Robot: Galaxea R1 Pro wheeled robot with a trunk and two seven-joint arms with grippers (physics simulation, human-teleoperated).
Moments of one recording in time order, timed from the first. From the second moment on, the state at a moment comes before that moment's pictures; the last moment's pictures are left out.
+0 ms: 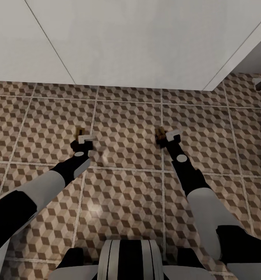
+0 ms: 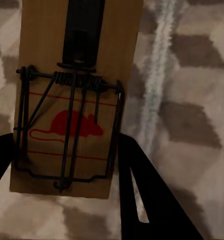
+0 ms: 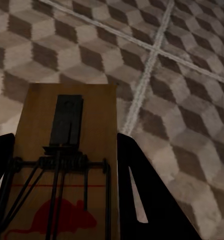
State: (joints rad) left arm -1.27 0.09 -0.89 -0.39 0.81 -0.12 0.49; right arm -1.04 0.08 -0.04 -0.76 0.44 -0.12 0.03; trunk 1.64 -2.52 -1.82
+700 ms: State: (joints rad) left arm -1.25 0.09 -0.92 -0.49 0.82 0.00 0.75; right arm -1.01 0.08 -0.04 -0.83 0.45 -0.12 -0.18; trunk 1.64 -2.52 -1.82
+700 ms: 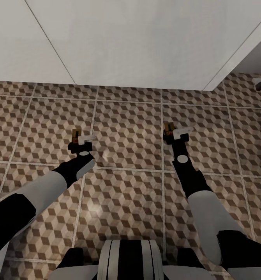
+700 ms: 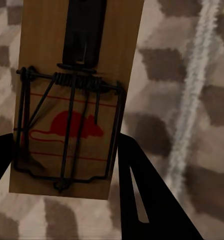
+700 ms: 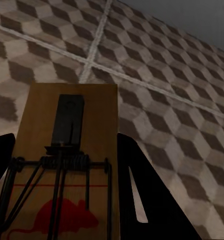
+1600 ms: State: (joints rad) left arm -1.27 -0.16 -0.91 -0.18 0.82 0.01 0.31; right arm -1.01 0.08 0.00 -0.79 0.45 -0.13 -0.17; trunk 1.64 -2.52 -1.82
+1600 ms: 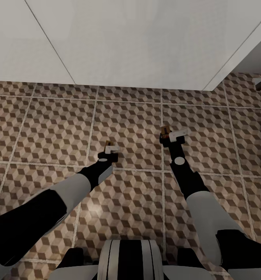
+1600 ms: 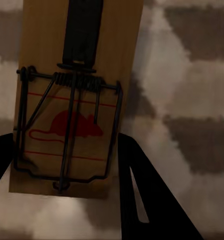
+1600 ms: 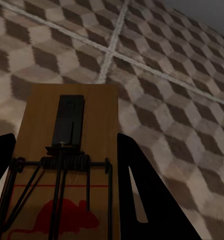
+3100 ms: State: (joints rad) left arm -1.27 0.18 -0.91 -0.71 0.83 0.07 0.31; right arm -1.01 0.08 -0.01 -0.78 0.42 -0.13 0.01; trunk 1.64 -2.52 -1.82
